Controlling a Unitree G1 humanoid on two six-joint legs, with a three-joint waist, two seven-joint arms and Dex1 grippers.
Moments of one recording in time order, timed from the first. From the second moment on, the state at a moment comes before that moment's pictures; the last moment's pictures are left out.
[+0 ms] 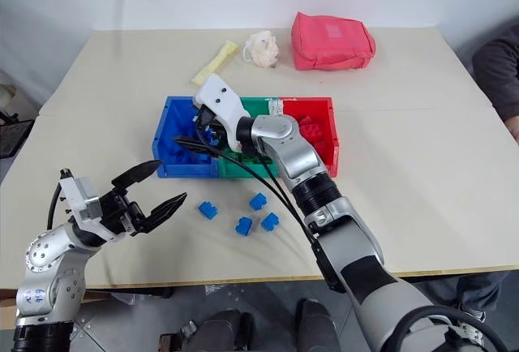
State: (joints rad) left arm -0.02 0.49 0.29 -0.19 -0.56 -0.02 -0.90; right arm -1.08 -0.05 0.24 0.54 0.15 0.21 0.82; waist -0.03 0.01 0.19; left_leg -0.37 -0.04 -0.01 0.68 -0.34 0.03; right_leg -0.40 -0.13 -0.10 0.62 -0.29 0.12
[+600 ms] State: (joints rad) left arm -0.07 0.63 0.19 -0.05 -0.55 -0.02 -1.21; right arm -0.58 -0.67 0.17 -0.08 0.35 0.41 1.28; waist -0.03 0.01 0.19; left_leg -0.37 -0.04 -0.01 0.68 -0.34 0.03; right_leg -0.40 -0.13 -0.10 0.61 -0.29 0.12
